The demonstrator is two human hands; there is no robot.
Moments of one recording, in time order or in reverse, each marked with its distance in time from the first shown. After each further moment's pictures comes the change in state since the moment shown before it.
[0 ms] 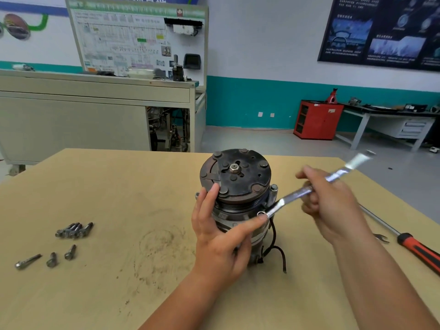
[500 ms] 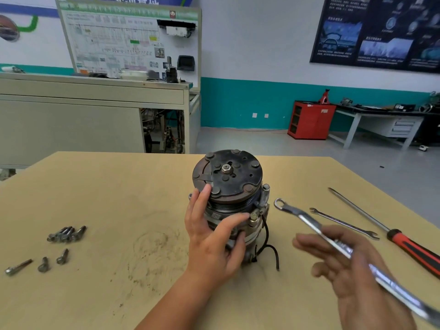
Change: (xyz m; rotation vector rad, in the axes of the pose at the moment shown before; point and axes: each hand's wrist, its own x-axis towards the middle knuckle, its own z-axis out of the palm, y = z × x) left_hand 0.000 -0.001 0.000 -0.025 0.010 -0.041; right_hand -0.092 0.014 0.009 0.147 0.128 -0.232
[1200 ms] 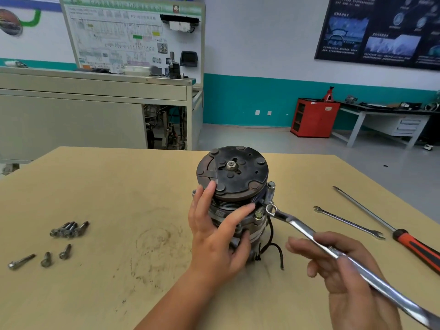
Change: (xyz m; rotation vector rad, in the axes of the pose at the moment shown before) left_hand 0.001 0.000 0.000 0.039 -0.013 -0.002; right_hand -0.006 0.023 0.003 -0.099 0.099 -0.131
